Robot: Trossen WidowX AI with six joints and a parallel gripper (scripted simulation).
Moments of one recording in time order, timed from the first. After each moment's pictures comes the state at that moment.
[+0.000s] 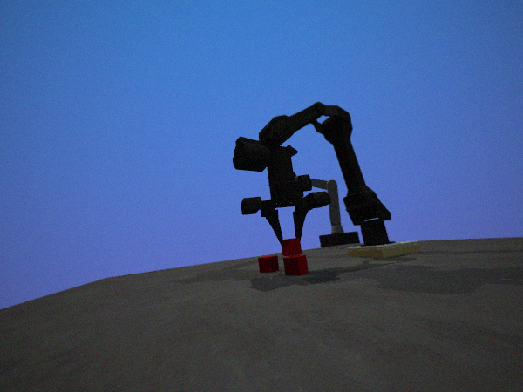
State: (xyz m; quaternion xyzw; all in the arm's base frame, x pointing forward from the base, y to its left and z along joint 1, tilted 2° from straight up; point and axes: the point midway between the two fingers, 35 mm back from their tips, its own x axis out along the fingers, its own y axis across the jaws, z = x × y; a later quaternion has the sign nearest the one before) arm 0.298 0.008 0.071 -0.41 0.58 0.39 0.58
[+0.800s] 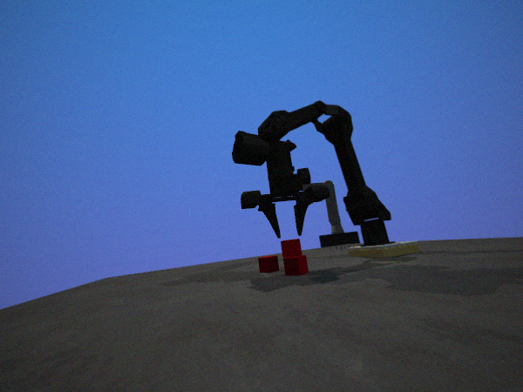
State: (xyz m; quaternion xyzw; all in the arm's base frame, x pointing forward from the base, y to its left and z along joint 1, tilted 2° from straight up) arm 0.298 0.009 0.085 -0.41 0.59 0.39 0.58
